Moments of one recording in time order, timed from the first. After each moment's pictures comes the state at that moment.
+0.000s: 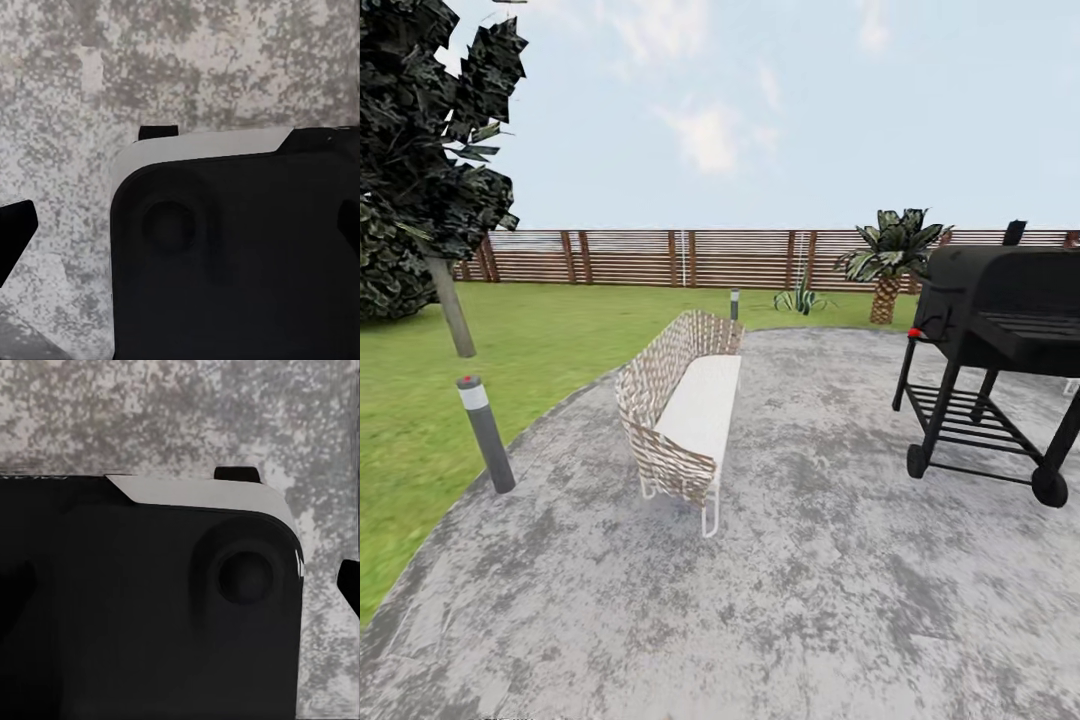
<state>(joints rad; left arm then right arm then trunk) 0.00 0.00 -0.01 -0.09 -0.01 -0.19 0.00 -0.03 0.04 0.00 -0.13 0.00 -0.05 0.00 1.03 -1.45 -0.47</state>
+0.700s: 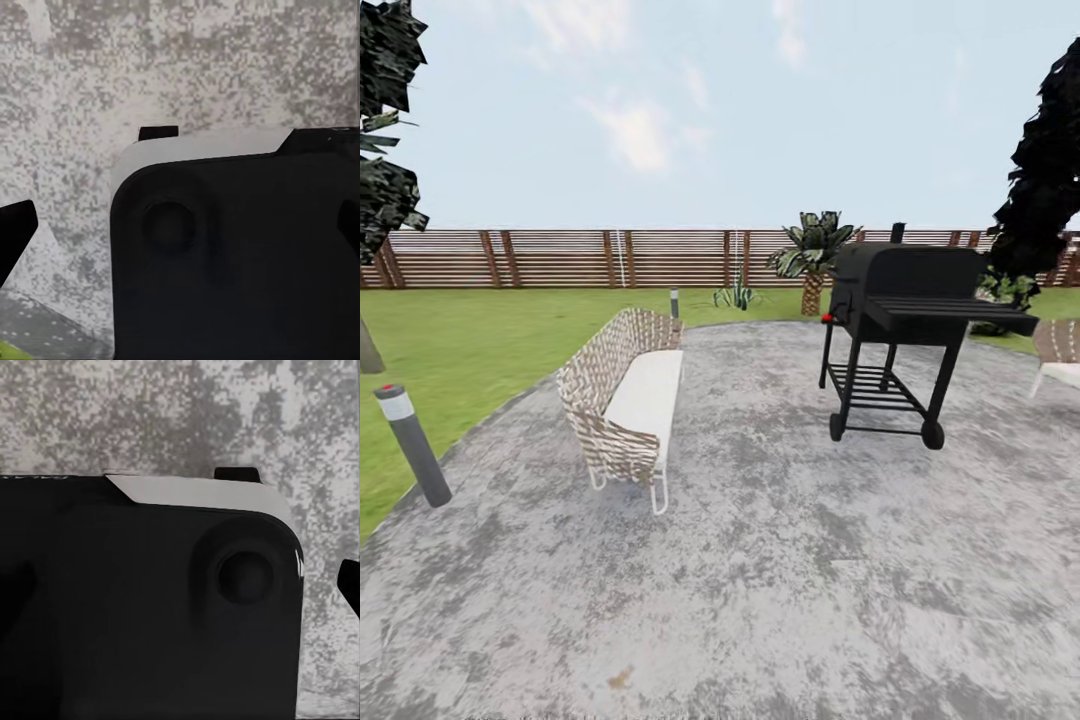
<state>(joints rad) 0.00 0.00 -0.01 -0.09 -0.01 -0.19 0.00 -0.03 0.04 0.00 -0.13 0.00 -0.05 0.00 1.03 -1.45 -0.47</state>
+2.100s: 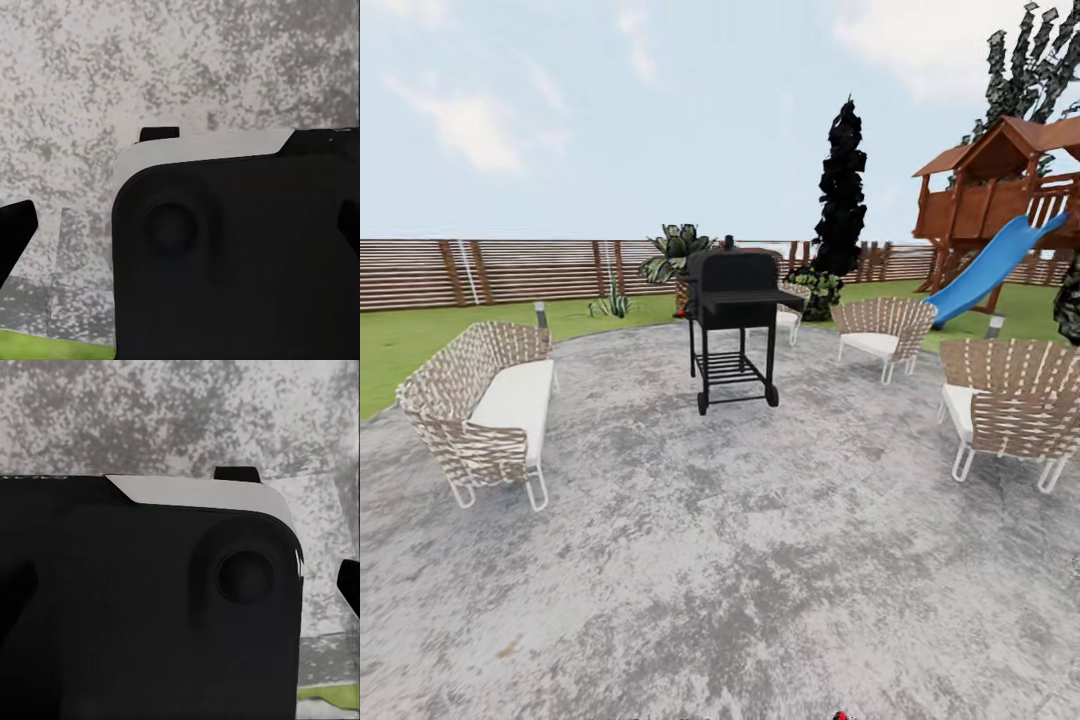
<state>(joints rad) 0.00 0.00 -0.01 -0.09 -0.01 -0.19 0.00 -0.03 0.04 0.00 -0.13 0.00 -0.05 0.00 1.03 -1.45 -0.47</state>
